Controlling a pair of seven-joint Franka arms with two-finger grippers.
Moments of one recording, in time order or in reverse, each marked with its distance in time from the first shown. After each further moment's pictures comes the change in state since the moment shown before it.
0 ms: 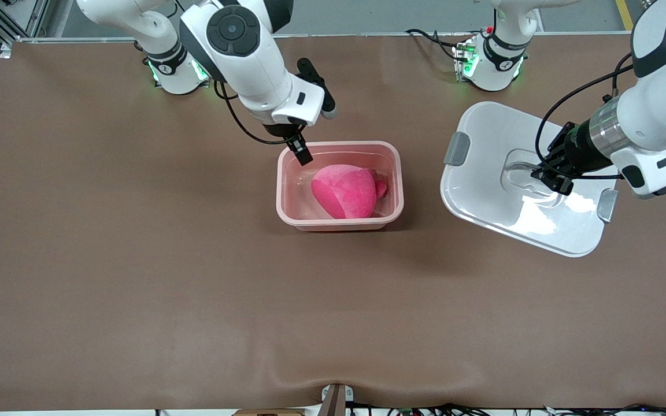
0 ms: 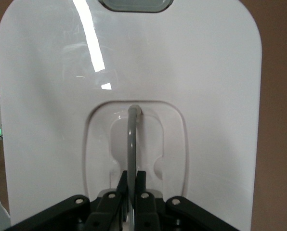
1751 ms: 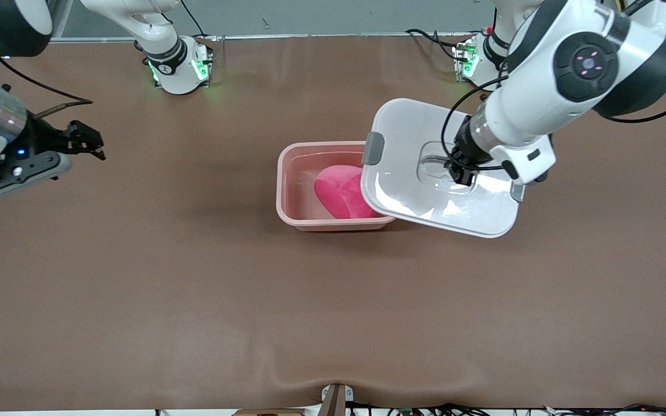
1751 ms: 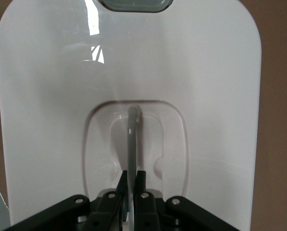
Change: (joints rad) left arm -0.222 0.094 -0.058 0.006 -0.012 0.089 -0.407; right arm -0.512 -0.203 -0.158 -0.028 -0.101 -0.269 0.980
